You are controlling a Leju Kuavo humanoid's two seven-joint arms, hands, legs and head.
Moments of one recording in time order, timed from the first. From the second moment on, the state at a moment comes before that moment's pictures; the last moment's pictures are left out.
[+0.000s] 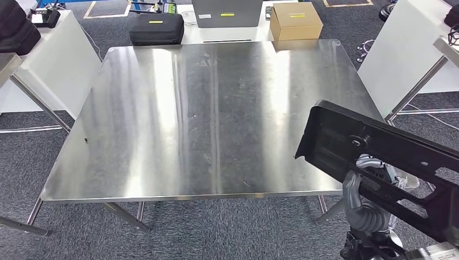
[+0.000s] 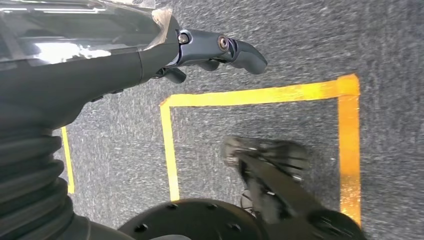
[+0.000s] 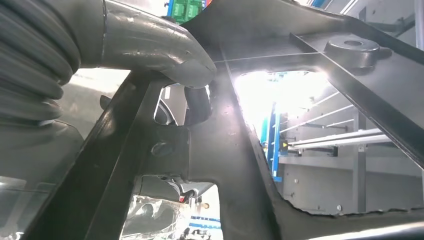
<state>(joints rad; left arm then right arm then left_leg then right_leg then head) -0.01 -0.07 0.59 -0.21 -0.50 0.08 -0.24 0.15 -0.07 0.08 -2.03 0.02 -0.06 -0.46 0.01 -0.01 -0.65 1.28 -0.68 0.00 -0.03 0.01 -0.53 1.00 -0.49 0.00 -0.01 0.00</state>
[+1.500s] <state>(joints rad) -0.03 -0.07 0.59 -0.21 -0.54 0.10 -0.24 -0.52 0.07 0.71 -1.34 0.19 -0.01 -0.21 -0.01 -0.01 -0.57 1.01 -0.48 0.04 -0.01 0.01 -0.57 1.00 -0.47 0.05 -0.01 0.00</state>
